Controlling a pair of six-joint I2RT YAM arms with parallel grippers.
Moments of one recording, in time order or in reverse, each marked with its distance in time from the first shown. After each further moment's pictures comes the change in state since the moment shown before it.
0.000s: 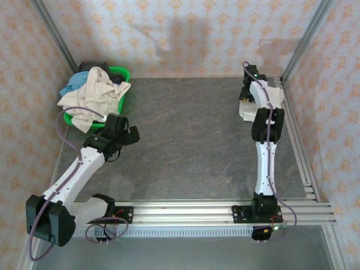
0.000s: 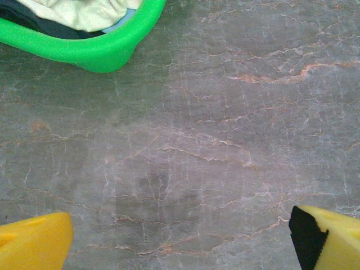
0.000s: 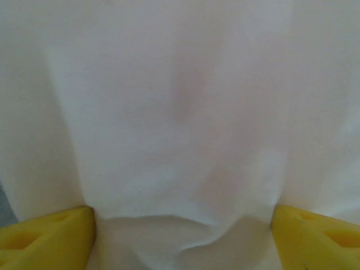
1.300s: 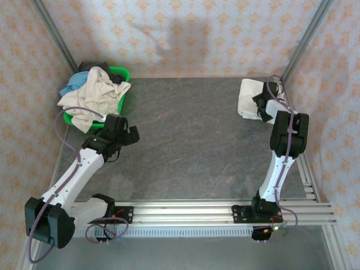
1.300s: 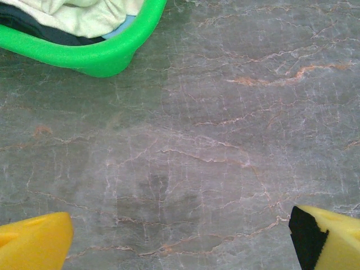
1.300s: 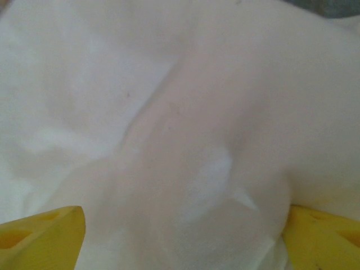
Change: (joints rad) left arm 0.000 -0.019 -0.002 0.000 0.000 0.015; right arm -0.133 -0.523 -0.989 0.766 -0.205 0.666
